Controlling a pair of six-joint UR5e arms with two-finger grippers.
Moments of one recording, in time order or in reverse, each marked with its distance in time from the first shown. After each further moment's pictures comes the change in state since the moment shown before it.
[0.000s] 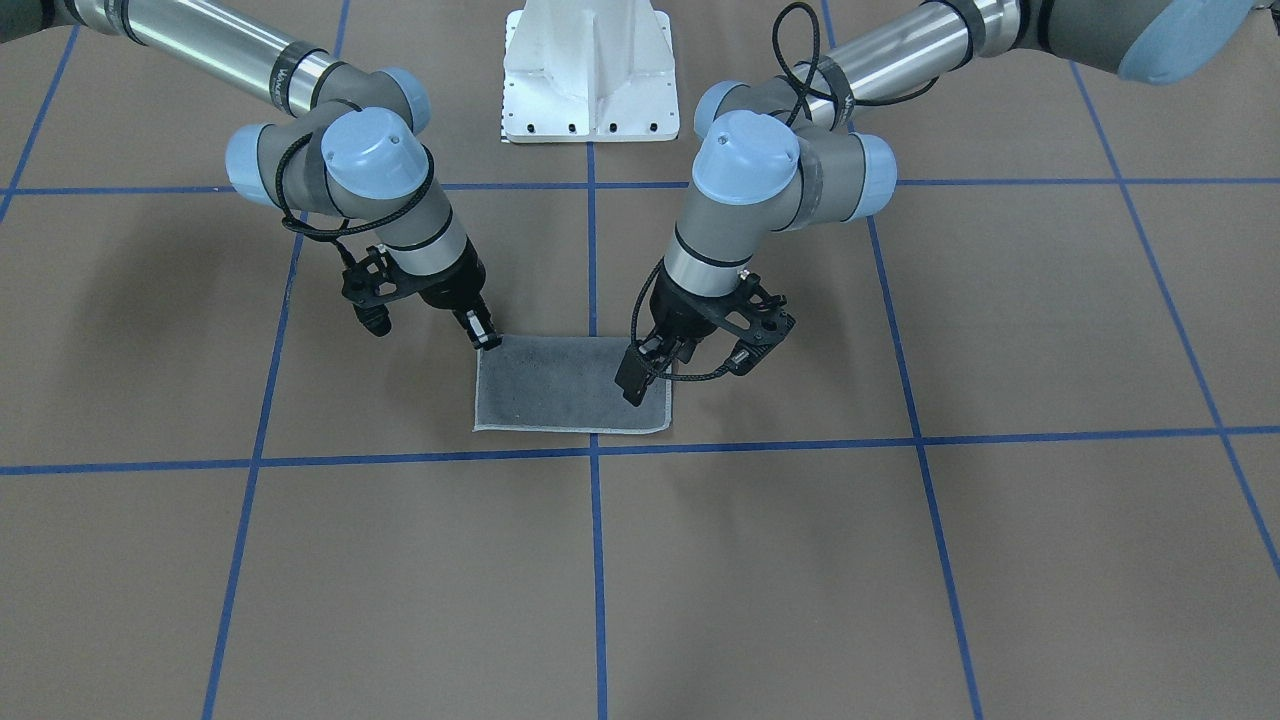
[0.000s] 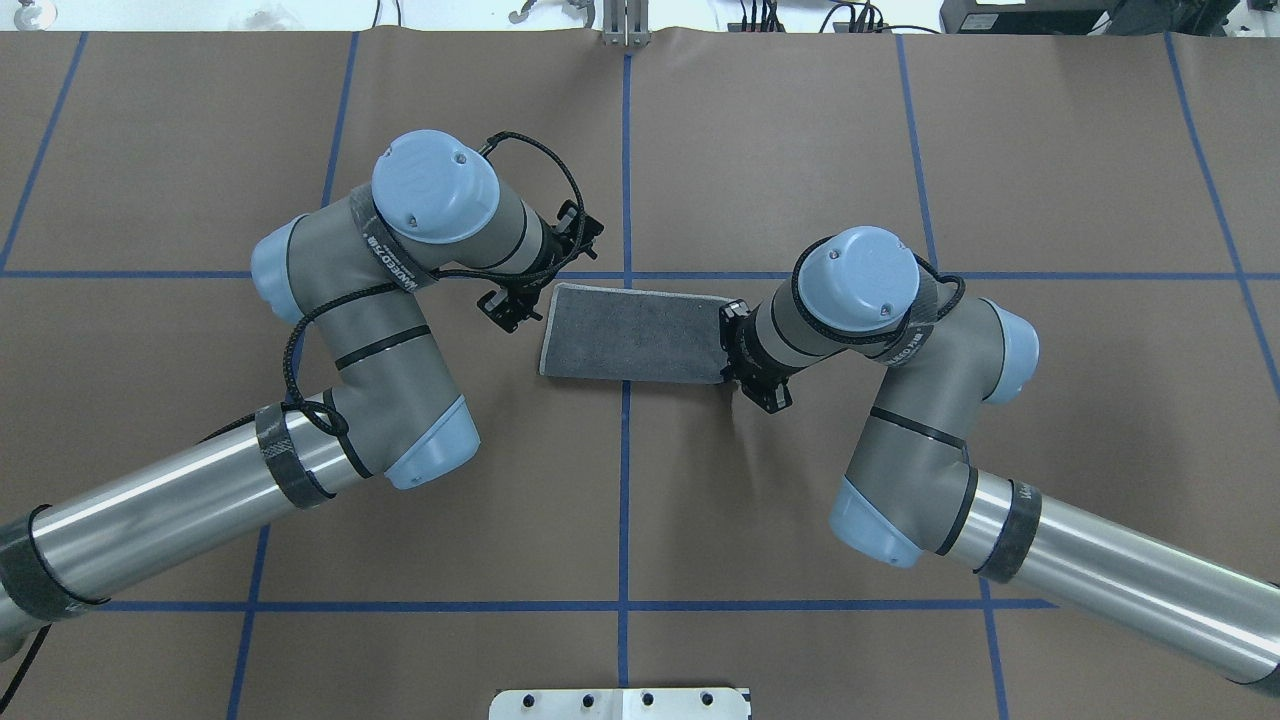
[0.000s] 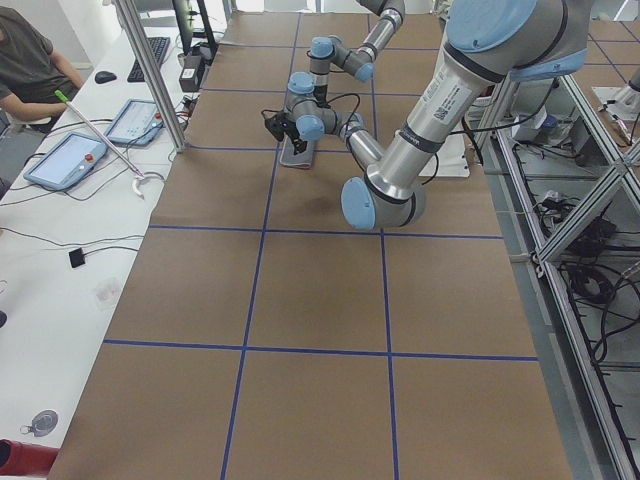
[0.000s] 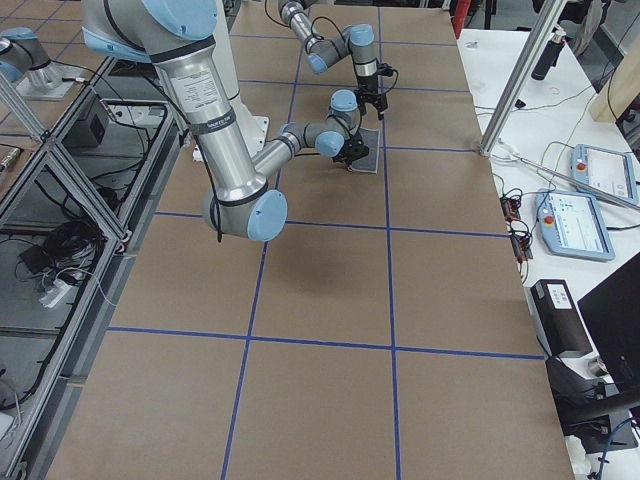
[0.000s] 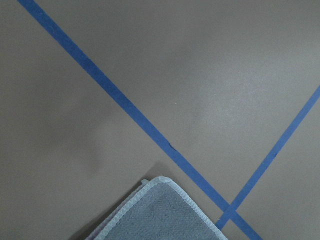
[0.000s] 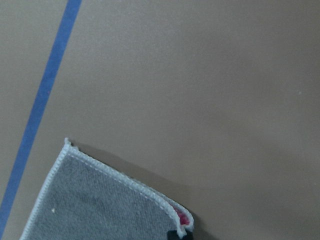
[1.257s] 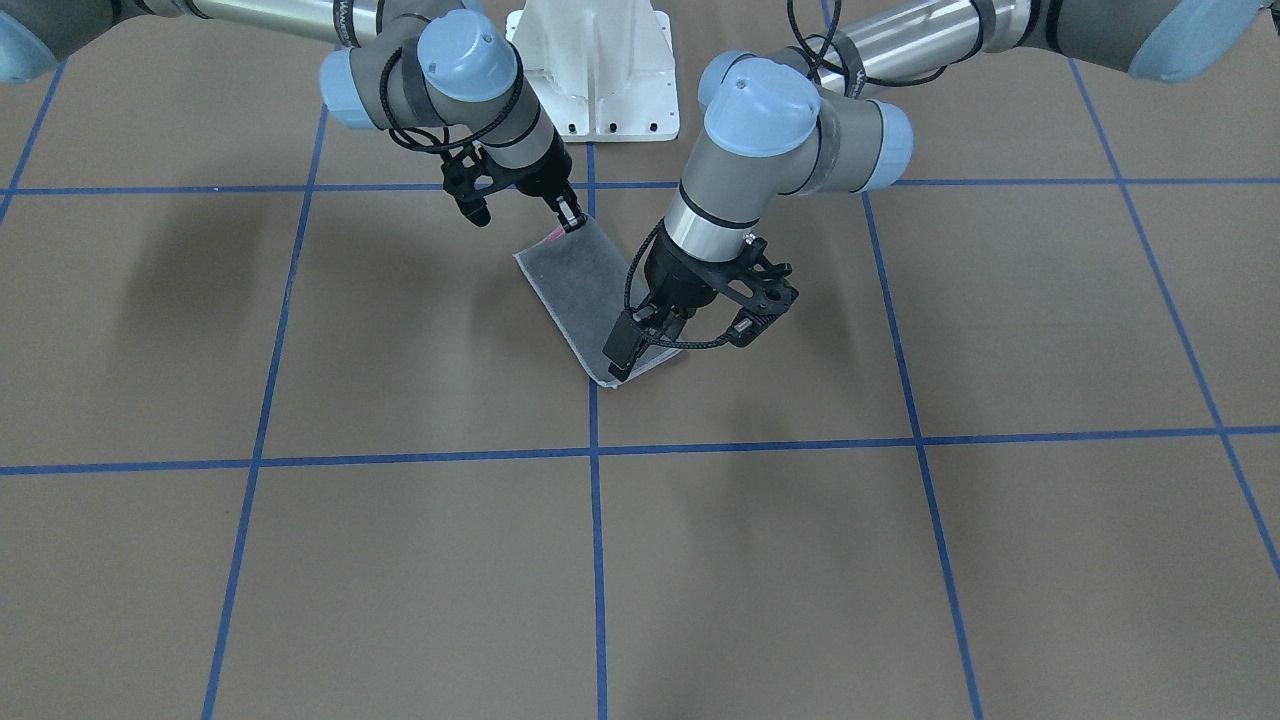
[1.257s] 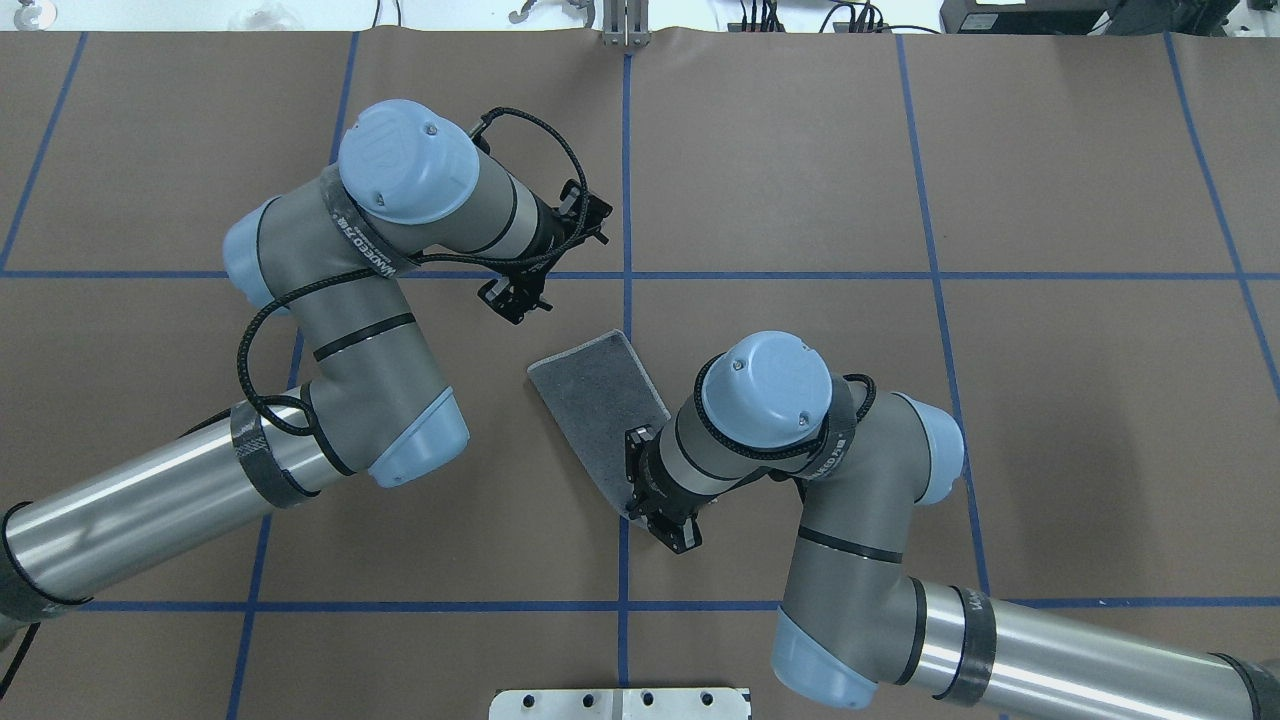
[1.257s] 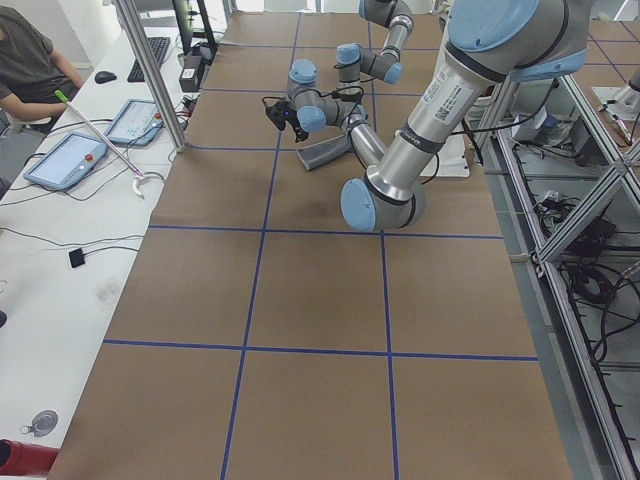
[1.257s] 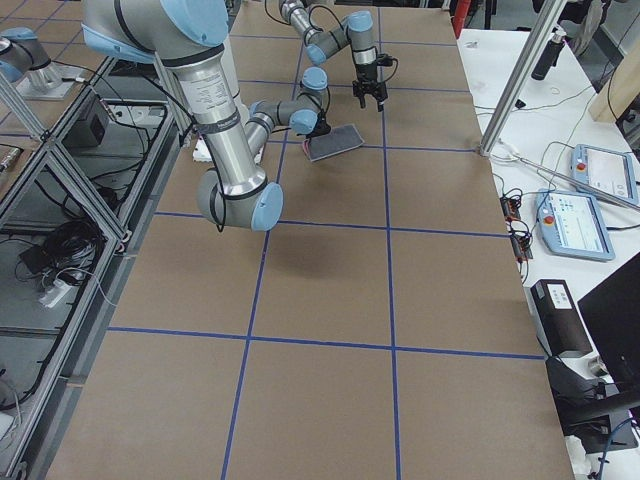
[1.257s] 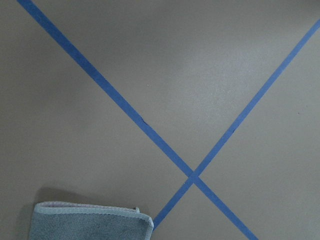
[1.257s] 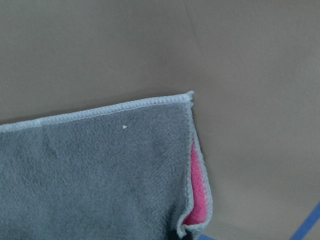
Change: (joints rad) left arm -0.015 0.009 -0.078 0.005 -0.035 -0.023; right arm -0.188 0.060 0.102 -0.073 0.091 0.204
